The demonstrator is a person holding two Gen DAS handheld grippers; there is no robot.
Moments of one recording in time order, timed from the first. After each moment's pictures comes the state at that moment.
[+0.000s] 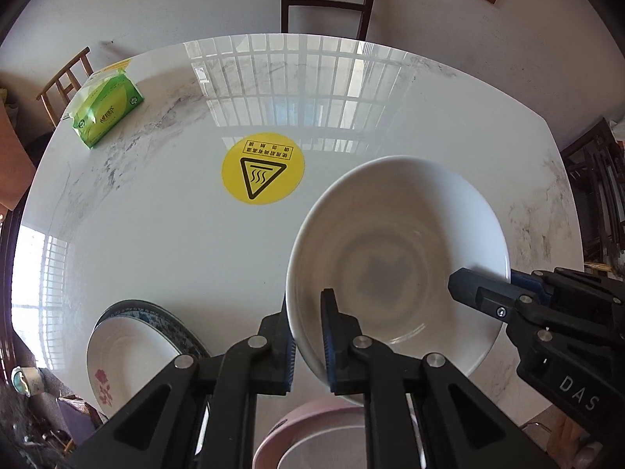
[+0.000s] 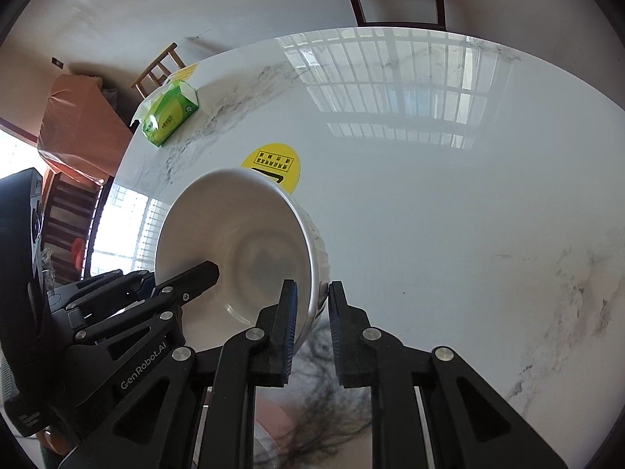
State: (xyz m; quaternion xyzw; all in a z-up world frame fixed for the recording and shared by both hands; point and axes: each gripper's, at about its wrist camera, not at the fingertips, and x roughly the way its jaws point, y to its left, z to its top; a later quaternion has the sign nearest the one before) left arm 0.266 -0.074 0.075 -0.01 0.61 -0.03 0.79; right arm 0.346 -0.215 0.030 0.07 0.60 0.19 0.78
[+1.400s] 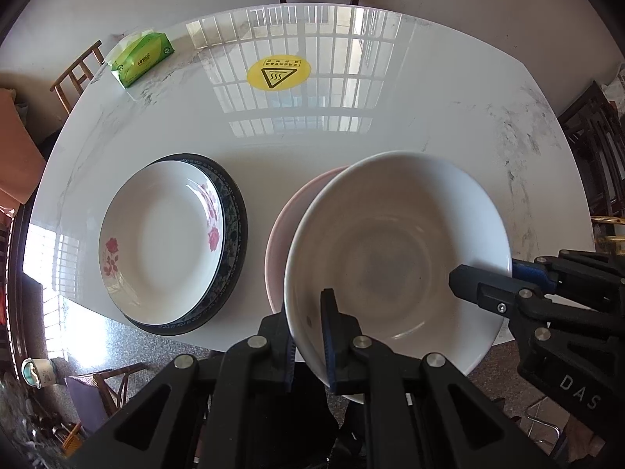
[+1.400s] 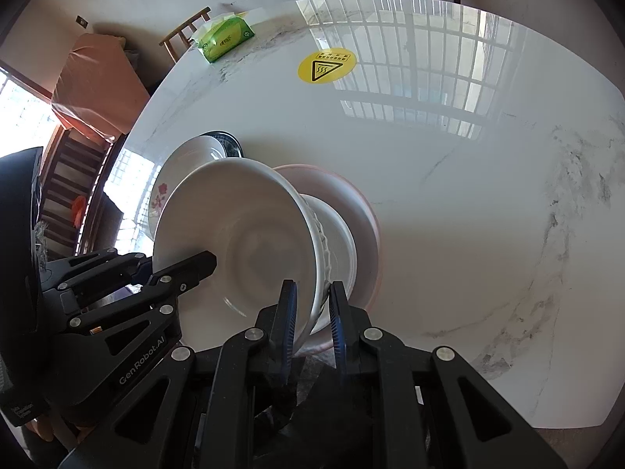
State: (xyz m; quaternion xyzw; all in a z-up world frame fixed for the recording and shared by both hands) left arm 0.098 -0.058 0.062 0.02 0.61 -0.03 0.79; right arm 0.163 -0.185 0.019 0.03 0.60 0.21 0.77
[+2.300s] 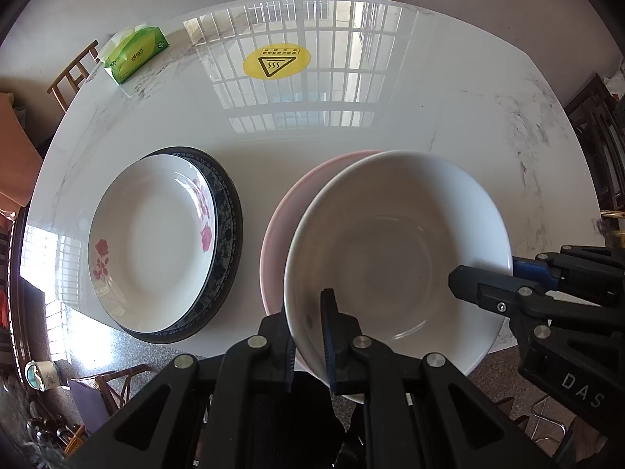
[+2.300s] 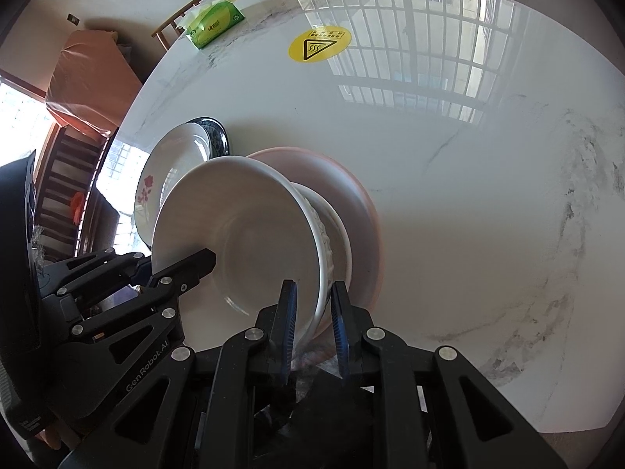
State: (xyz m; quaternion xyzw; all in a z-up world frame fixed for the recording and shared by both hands) left arm 0.103 -0.060 0.040 0.03 0.62 -0.03 0.79; right arm 0.169 -0.181 -0.001 0.03 0.63 0.21 0.75
